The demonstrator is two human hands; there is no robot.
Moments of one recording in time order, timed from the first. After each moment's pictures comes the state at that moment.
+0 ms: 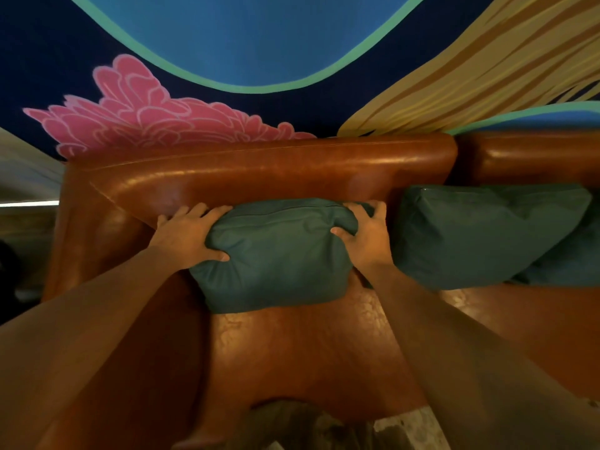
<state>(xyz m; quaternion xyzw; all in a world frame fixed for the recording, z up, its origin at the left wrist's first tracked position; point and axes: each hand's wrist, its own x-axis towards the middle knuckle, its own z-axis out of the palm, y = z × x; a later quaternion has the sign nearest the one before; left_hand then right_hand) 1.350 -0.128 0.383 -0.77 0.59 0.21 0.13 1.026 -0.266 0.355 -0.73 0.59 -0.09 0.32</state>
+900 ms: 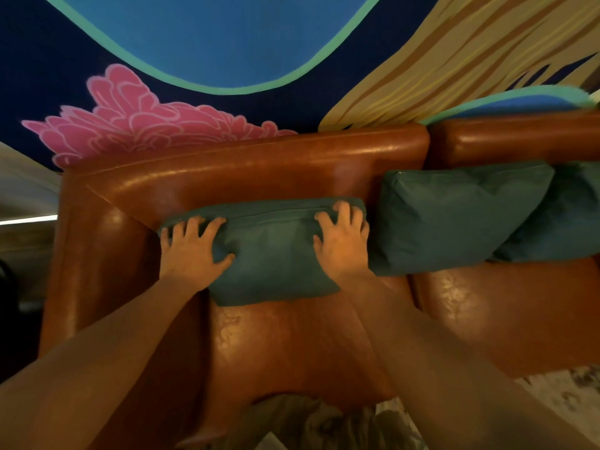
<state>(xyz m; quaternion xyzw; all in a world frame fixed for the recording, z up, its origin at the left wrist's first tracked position) 1.301 -0.078 0.357 -0.82 0.56 0.09 0.05 1.029 -0.202 0.368 -0.83 0.55 -0.01 0.12</state>
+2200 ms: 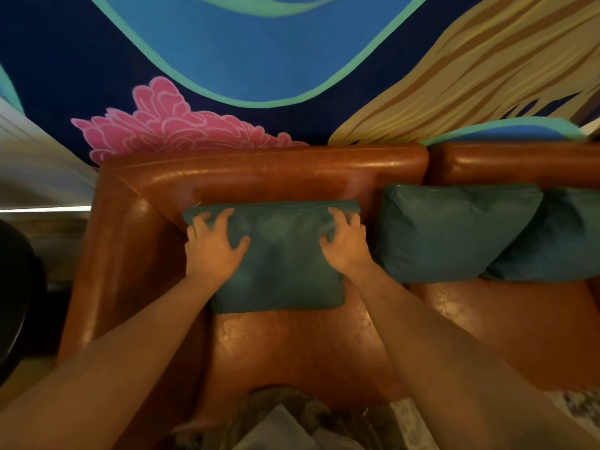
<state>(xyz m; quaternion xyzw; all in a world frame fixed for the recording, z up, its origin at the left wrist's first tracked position) 1.253 -0.068 0.412 -0.88 0.41 0.19 -0.13 1.024 -0.202 0.415 -0.74 0.58 0.01 0.33</state>
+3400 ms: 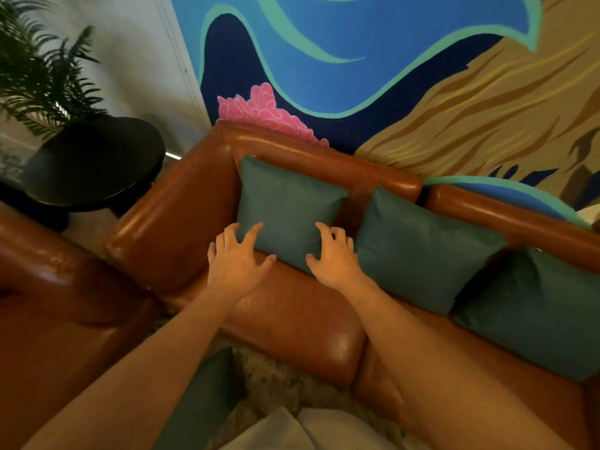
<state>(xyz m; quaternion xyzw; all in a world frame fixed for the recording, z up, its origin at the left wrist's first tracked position) 0.874 0.111 0.539 -0.95 0.27 0.08 -0.12 0.765 -0.076 0.531 -0.90 0.31 0.07 0.30</state>
